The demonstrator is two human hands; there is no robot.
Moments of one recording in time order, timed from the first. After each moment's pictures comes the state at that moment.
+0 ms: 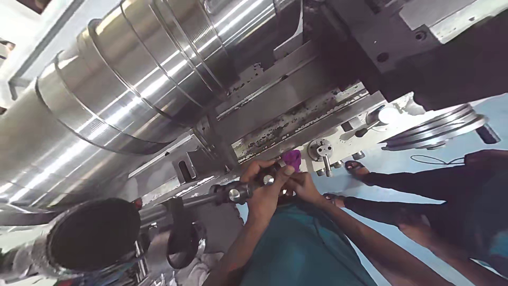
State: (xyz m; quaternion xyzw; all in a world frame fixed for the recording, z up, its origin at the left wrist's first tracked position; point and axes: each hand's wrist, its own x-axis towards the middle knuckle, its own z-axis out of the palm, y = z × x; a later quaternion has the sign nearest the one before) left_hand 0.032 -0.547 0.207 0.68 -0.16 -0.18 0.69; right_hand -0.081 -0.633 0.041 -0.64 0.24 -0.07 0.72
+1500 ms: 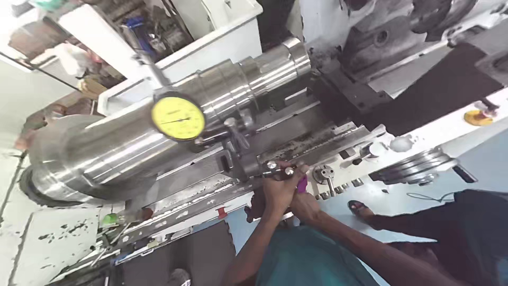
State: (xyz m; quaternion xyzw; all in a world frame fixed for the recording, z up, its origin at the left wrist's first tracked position) left_hand 0.037 -0.545 0.228 0.70 -0.16 -0.21 0.67; right_hand -0.047 -0.602 0.163 -0.92 0.19 0.26 0.22
